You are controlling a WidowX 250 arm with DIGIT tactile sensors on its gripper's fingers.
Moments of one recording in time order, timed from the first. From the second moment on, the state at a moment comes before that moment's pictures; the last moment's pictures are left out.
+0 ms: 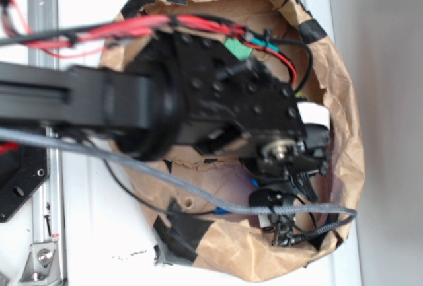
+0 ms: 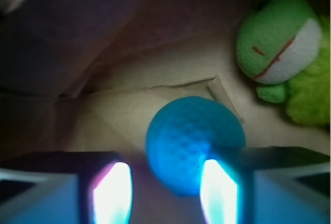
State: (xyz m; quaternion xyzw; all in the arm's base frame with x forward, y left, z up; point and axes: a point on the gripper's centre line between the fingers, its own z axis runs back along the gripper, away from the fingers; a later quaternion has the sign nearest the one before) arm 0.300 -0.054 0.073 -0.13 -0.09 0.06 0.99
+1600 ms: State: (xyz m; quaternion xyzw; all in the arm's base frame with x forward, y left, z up) arm 0.285 -0.061 0.071 -0.10 -0.09 -0.07 0.99
